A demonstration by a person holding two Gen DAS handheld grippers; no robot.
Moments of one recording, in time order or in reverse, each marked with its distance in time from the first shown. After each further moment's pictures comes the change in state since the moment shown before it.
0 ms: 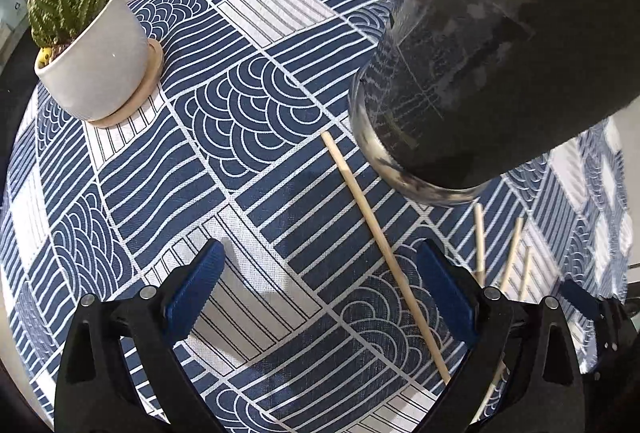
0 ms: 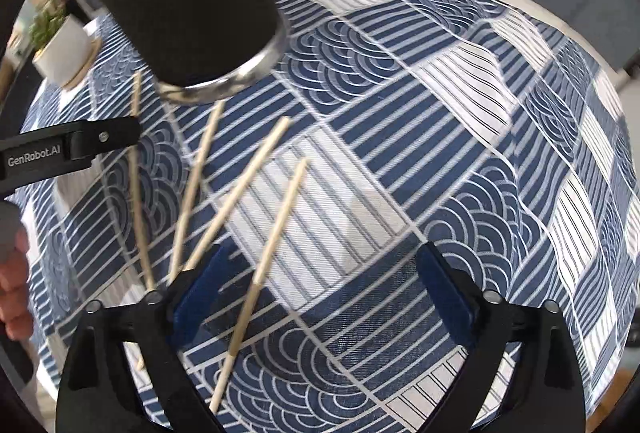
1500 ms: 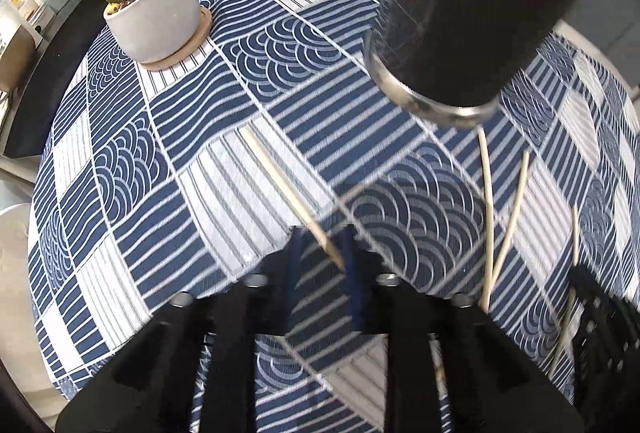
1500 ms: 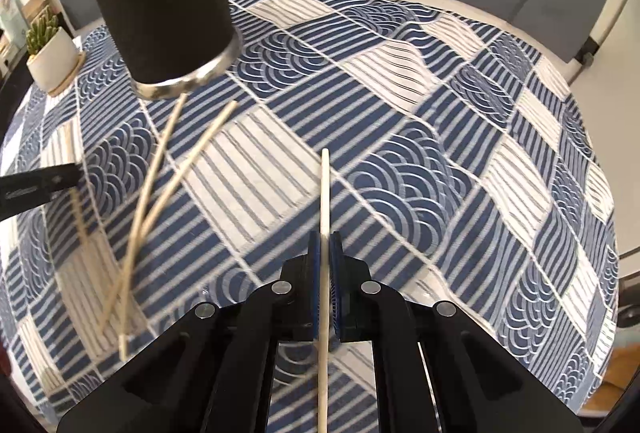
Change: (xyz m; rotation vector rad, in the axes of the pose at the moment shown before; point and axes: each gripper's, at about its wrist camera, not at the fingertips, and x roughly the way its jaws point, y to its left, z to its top) left arm -0.027 -0.020 -0.073 -0.027 -0.006 0.121; right arm -0.026 -0.026 -0.046 0.033 -0.121 -0.124
